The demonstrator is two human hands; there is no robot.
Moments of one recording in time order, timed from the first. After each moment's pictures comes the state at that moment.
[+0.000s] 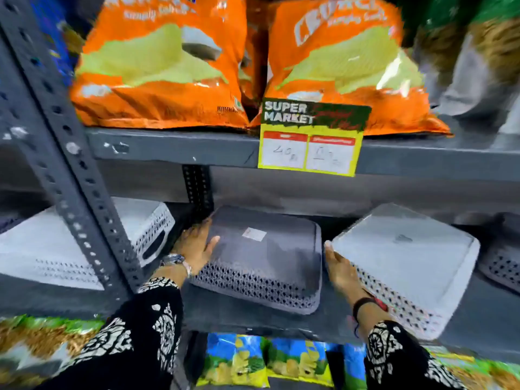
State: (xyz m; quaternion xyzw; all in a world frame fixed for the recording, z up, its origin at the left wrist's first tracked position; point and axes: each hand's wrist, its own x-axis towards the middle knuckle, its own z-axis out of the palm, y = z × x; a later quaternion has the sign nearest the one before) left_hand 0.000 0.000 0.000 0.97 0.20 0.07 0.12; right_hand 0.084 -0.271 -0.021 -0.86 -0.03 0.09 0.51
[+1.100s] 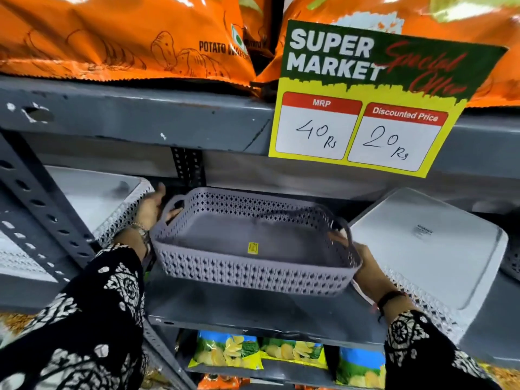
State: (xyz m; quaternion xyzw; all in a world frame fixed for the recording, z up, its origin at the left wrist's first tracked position) left_hand 0.042 0.070 0.003 0.61 0.31 0.12 0.72; right_hand 0.137 -0.285 -0.054 -0.73 -0.12 0.15 0.66
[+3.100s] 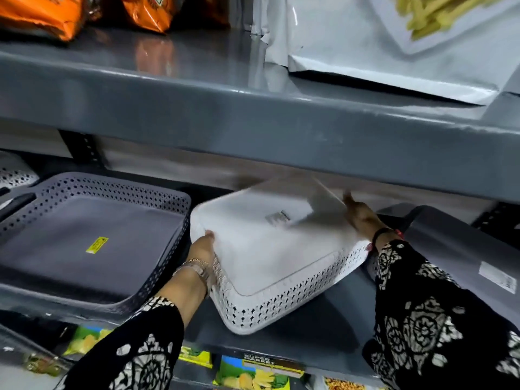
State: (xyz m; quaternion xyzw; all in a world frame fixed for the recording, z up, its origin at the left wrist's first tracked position) left_hand 0.175 -0.316 -0.048 0.49 0.49 0.08 0.72; right_hand 0.342 -0.537 -0.002 -0.93 -0.05 0.13 0.35
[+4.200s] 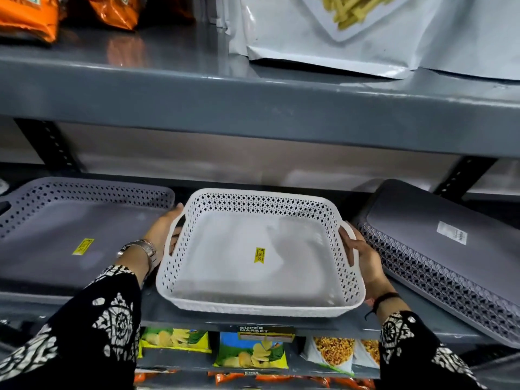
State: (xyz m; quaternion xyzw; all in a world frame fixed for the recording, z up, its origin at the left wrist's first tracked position) left_hand 0.140 -0.275 -0.027 0.61 0.36 -0.04 0.70; right_hand 0.246 -0.613 -0.075 -0.58 0.00 0.19 0.79
